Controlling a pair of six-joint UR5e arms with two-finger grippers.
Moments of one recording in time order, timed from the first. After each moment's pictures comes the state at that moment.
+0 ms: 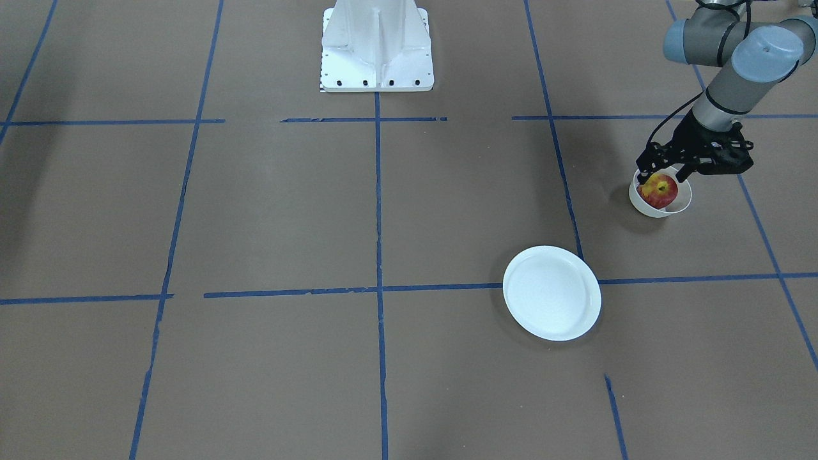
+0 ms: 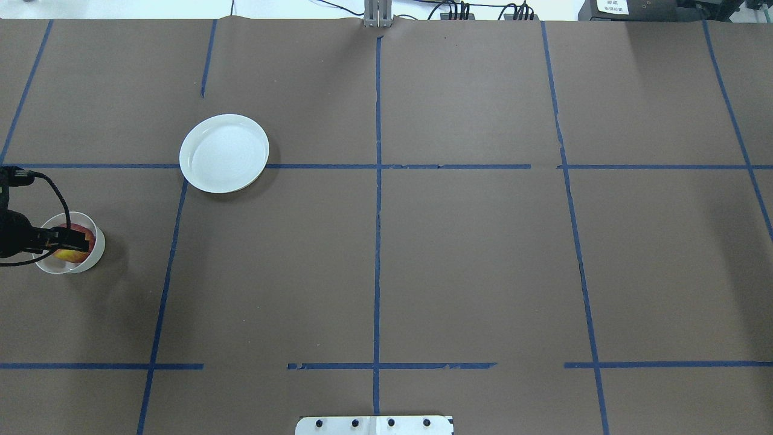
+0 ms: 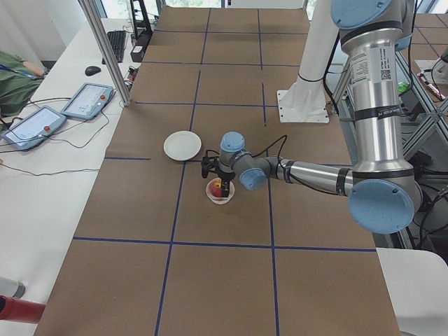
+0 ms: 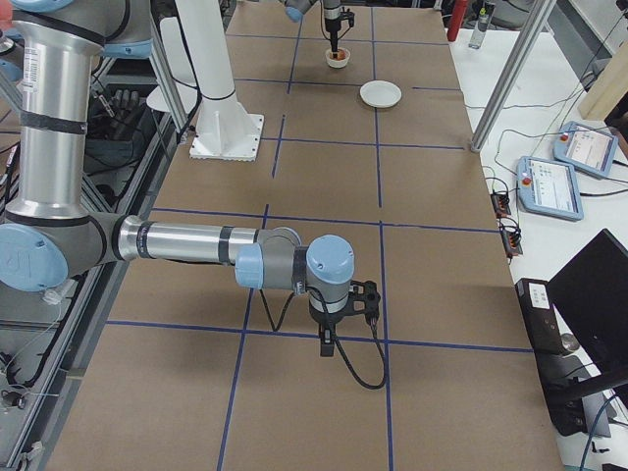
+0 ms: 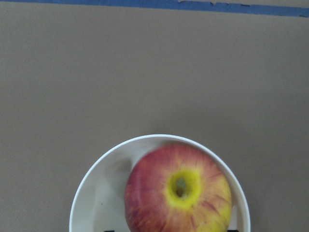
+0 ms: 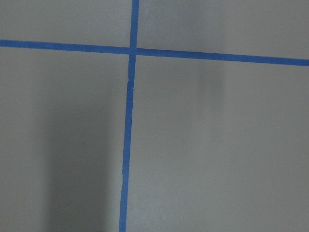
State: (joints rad) left arm -0.84 -1.40 -1.78 -2.24 -2.04 -1.00; right arm 1.59 -1.73 1.71 -1.55 2.30 -0.05
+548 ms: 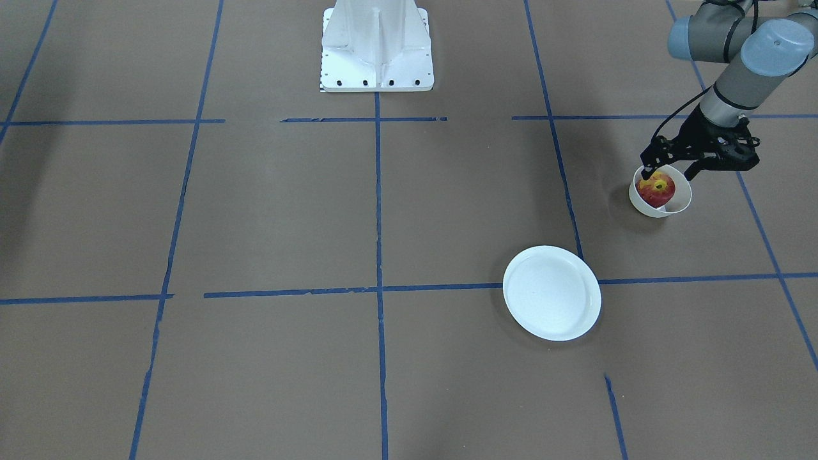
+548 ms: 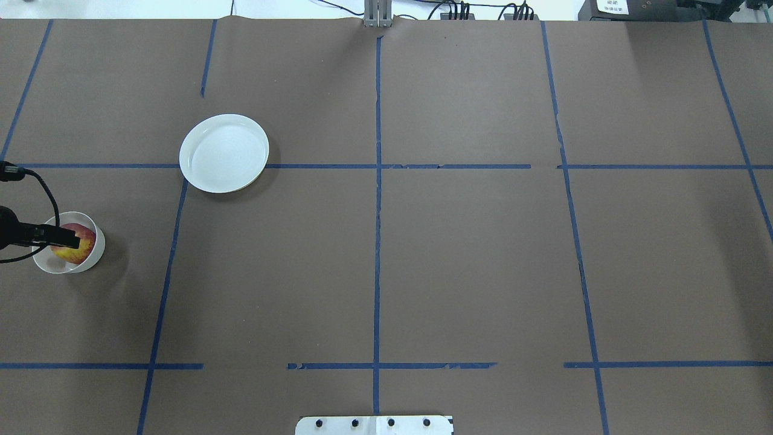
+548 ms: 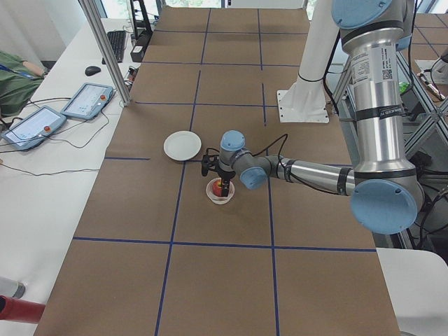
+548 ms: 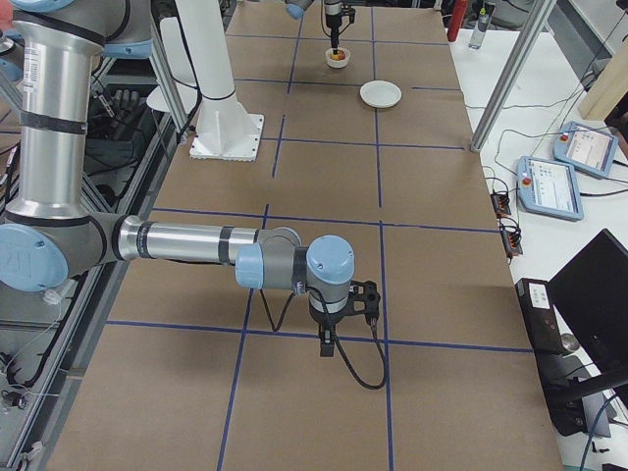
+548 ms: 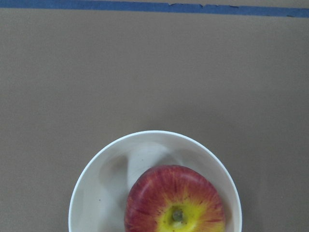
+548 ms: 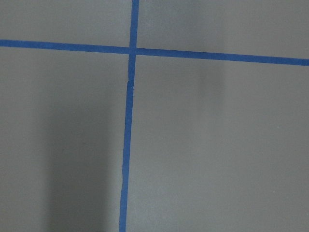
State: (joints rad) left arm -0.90 -1.38 -1.80 -2.22 -2.06 -0.84; right arm 1.59 -1.73 1.71 -1.55 2.30 -0.05
